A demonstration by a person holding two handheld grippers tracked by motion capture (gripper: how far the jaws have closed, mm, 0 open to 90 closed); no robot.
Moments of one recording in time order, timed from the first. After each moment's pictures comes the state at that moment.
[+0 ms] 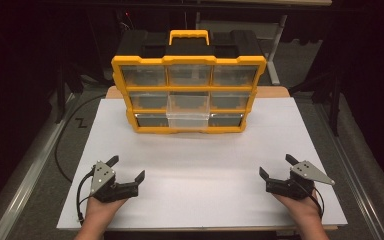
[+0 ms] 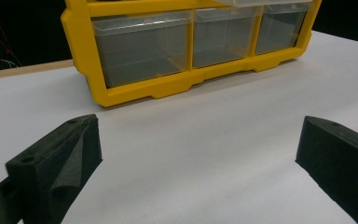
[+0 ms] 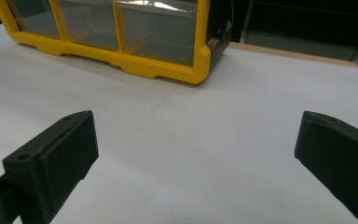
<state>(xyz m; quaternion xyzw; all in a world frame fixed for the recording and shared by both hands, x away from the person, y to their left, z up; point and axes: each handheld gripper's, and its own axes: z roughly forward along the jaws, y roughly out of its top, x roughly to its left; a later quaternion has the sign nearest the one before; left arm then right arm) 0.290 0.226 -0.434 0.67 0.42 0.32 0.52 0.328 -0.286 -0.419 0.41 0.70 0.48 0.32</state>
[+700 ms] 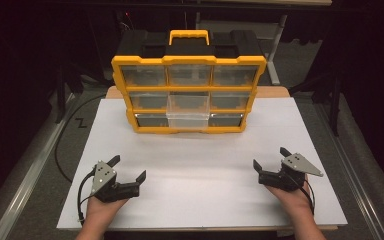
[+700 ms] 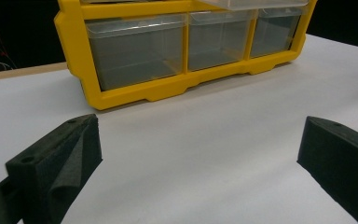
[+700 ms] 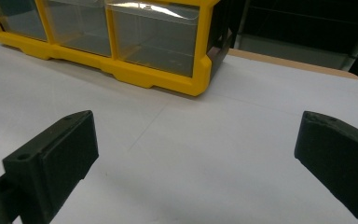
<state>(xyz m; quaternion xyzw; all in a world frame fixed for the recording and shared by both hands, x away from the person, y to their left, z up) 0.290 0.224 -0.434 0.67 0.42 0.32 0.52 0.348 -0.268 -0.419 0.41 0.70 0.47 0.34</state>
